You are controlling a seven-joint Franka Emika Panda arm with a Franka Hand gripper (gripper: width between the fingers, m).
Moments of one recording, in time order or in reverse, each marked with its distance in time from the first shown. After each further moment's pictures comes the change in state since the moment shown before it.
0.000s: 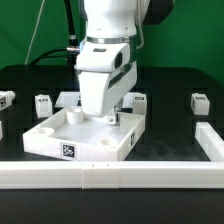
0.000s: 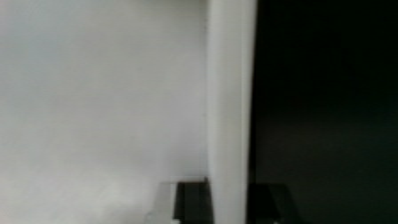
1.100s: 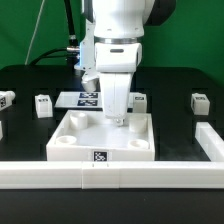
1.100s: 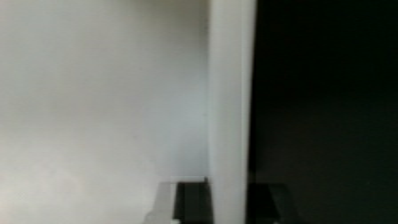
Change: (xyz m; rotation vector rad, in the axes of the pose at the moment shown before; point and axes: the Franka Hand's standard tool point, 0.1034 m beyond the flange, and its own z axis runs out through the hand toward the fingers) arm 0.011 0.002 0.000 -0.009 -0.021 -0.275
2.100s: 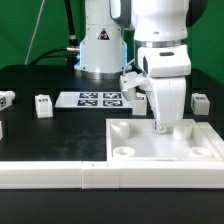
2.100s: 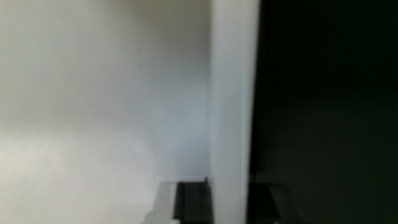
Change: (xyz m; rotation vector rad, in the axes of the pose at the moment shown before) arm 0.079 0.027 0.001 -0.022 0.047 -0.100
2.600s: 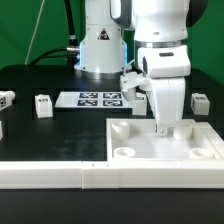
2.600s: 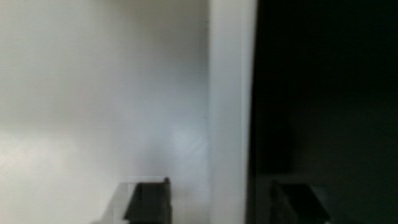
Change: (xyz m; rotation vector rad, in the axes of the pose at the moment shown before) arm -0.001 0.000 0.000 0.000 0.000 0.002
